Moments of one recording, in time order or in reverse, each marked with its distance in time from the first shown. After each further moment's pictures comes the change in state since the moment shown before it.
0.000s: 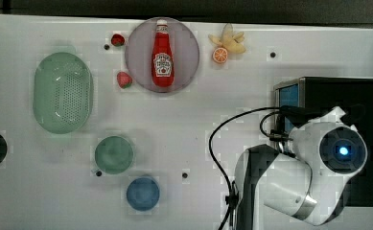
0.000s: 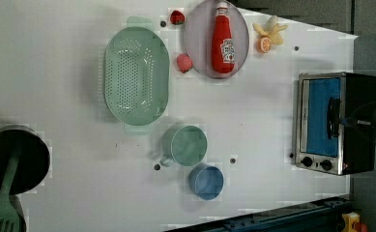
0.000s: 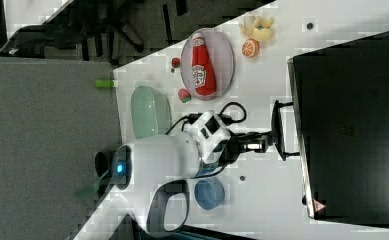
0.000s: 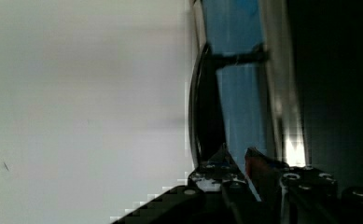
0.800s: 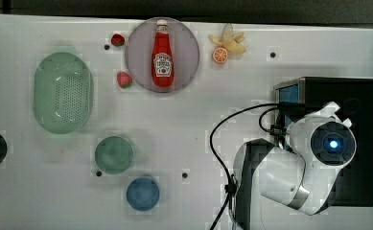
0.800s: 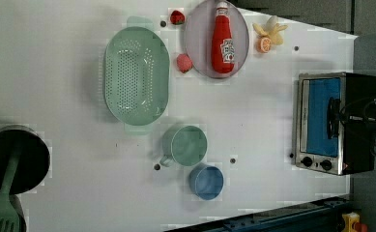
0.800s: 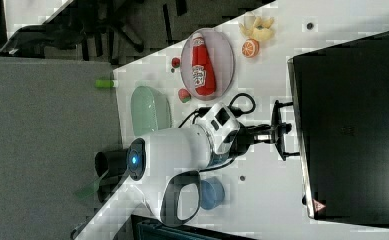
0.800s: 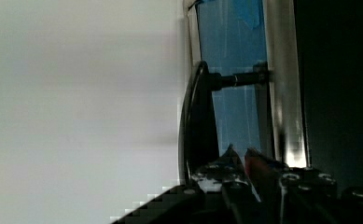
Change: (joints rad) arm 0.002 0.075 -0.005 0.014 0.001 0.094 -0.016
